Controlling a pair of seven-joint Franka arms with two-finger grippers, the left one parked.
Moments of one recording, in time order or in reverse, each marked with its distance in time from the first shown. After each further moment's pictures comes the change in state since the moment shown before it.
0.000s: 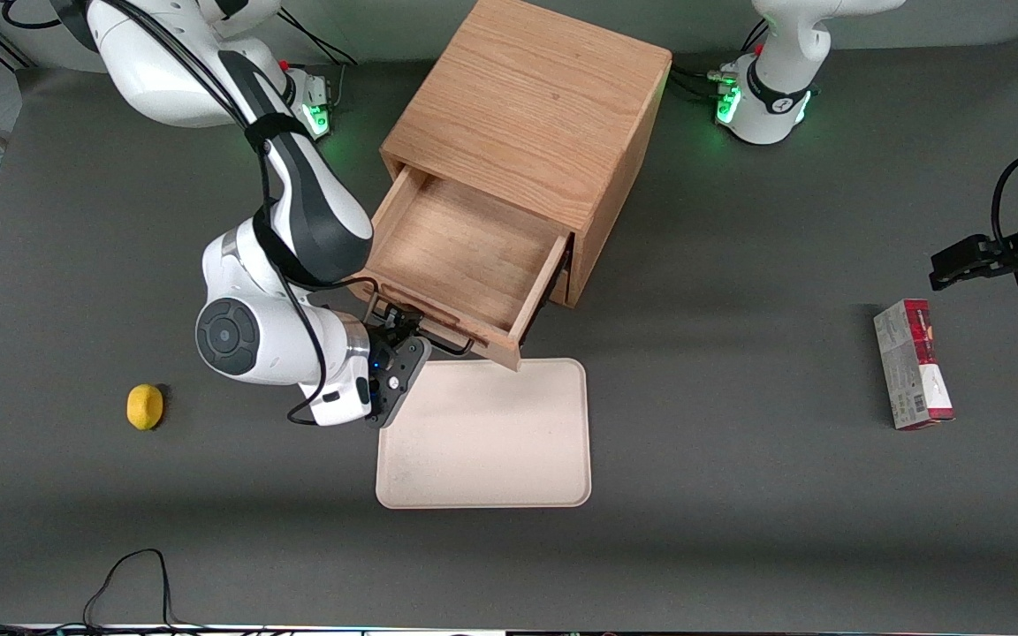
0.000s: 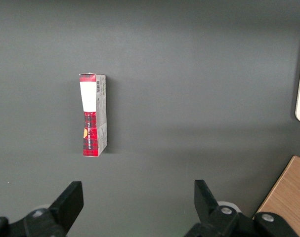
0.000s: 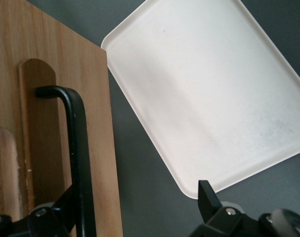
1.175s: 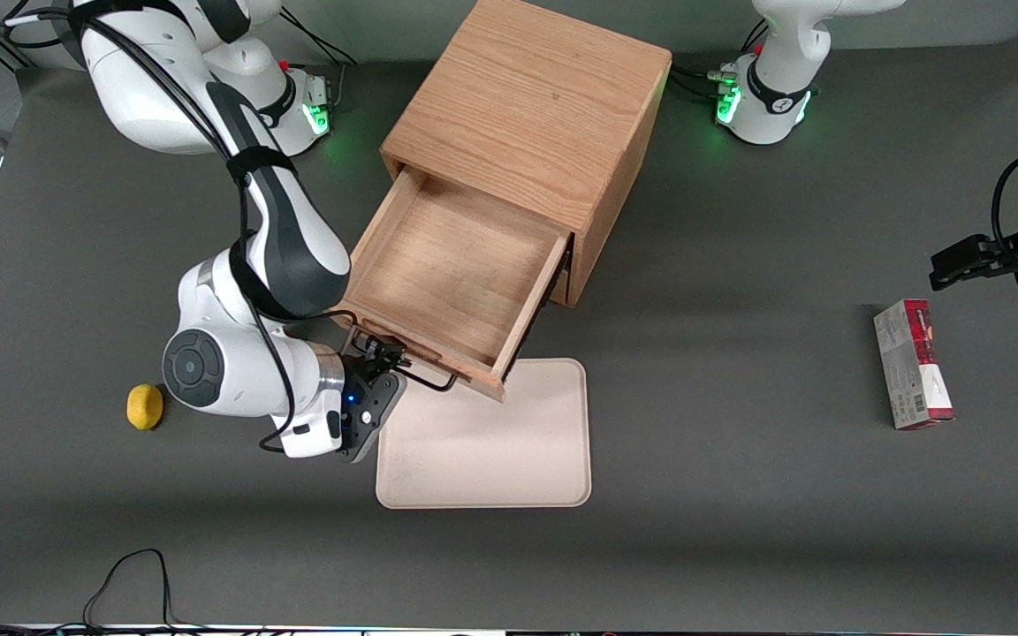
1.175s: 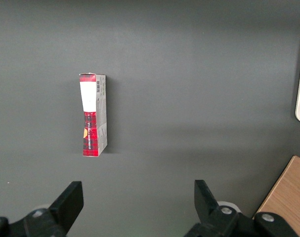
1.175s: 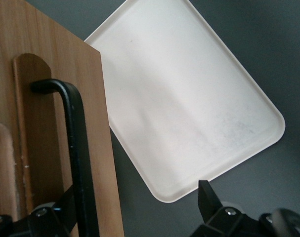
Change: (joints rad) arm -0.049 0.074 0.000 0.105 -0.008 0.010 -0.002
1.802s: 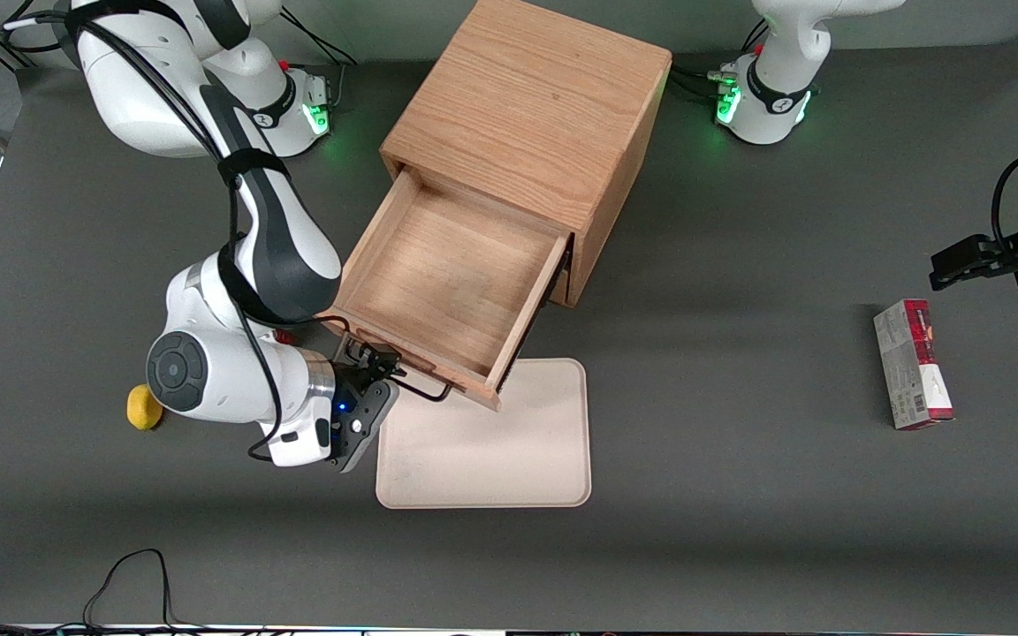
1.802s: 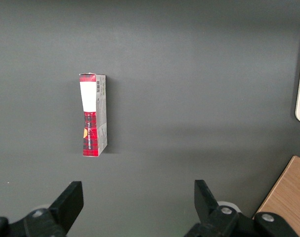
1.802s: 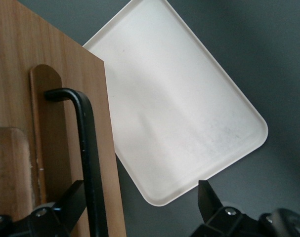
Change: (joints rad) arm -0.015 0.021 0.000 0.050 -0.001 0.000 0.000
